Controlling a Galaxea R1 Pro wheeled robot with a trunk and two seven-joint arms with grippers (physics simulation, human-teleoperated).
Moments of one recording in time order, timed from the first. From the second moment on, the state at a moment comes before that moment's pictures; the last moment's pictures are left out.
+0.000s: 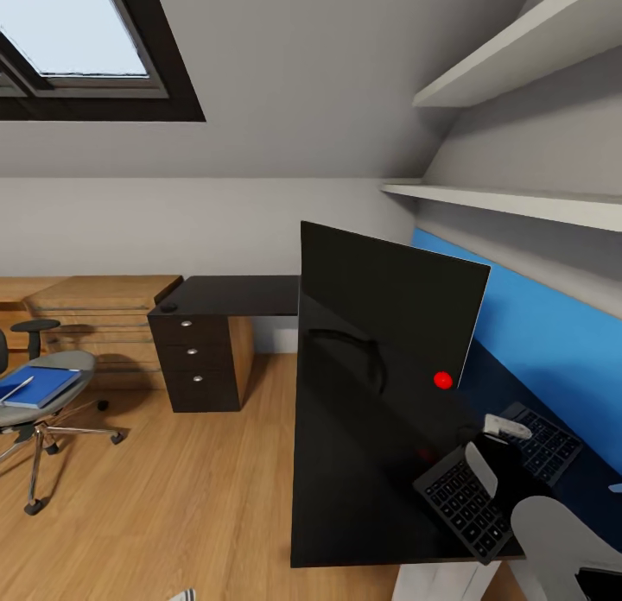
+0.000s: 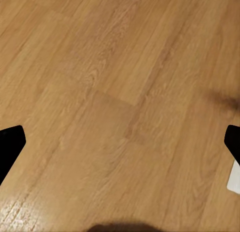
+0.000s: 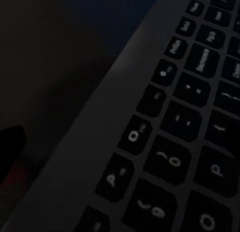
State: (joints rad) left arm -0.05 -0.03 -0.07 -0.73 0.38 -0.06 0.36; right arm -0.74 -0.17 -0.08 -0.47 -0.26 0.21 -0.40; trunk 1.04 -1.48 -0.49
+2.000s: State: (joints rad) left arm -0.05 -0.03 -0.07 -0.72 0.38 -0.05 0.36; right arm -0.73 -0.17 -0.08 -0.59 -0.27 0.25 -0.39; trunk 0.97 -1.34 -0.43
